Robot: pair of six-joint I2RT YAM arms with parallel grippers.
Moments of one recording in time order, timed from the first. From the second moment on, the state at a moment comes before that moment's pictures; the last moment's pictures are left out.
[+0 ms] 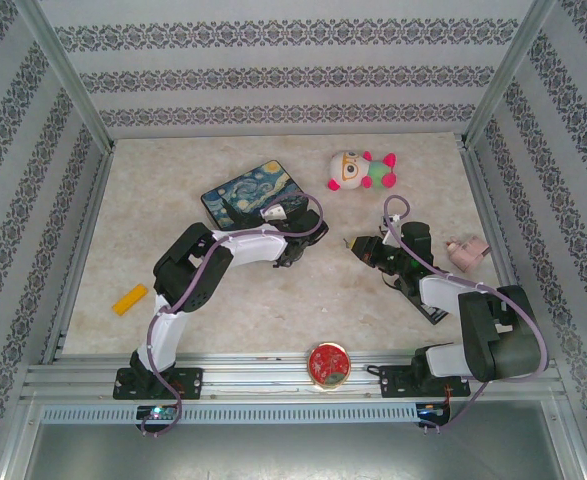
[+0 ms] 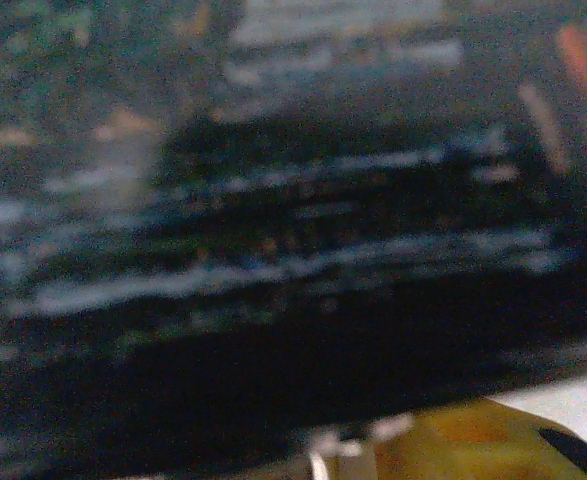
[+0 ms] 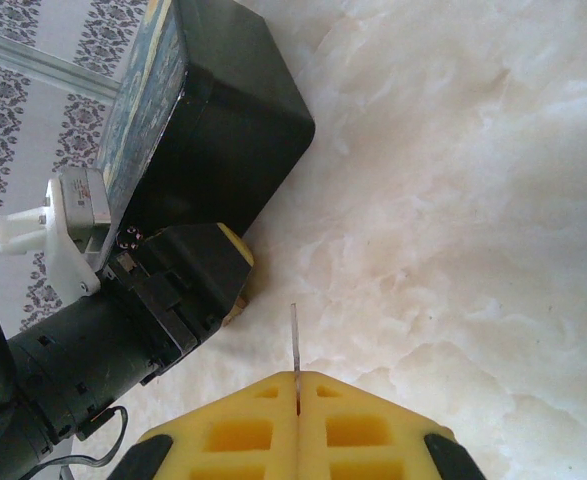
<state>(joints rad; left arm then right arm) -0.76 2.13 1.44 -0.53 -0.60 -1.14 0.13 1.37 0.40 0.43 -0.63 0.76</state>
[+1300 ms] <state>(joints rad) -0.79 2.13 1.43 -0.56 -0.61 -1.23 0.13 1.37 0.40 0.43 -0.63 0.78</state>
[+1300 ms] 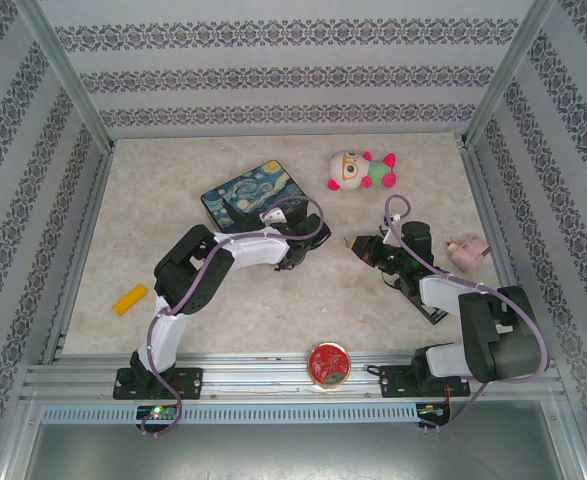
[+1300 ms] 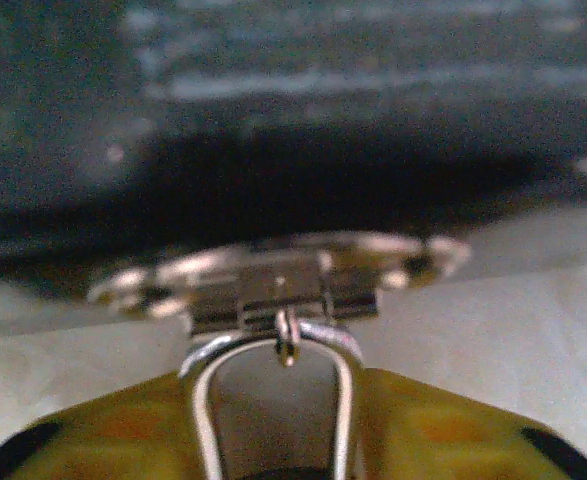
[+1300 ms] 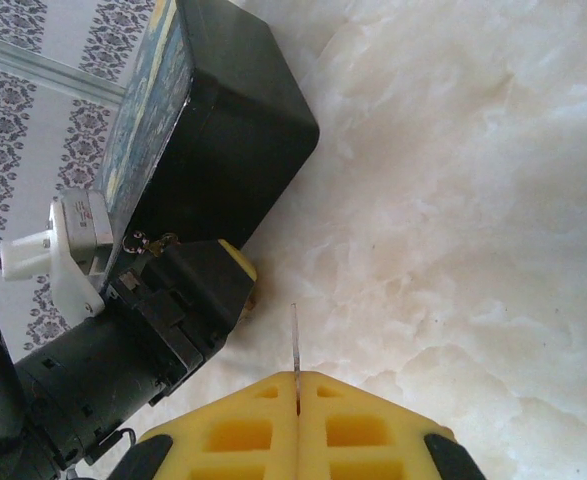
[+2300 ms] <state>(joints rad) -0.83 2.05 1.38 -0.41 -0.35 -1.29 0.31 1.36 0.31 0.49 -0.52 0.75</state>
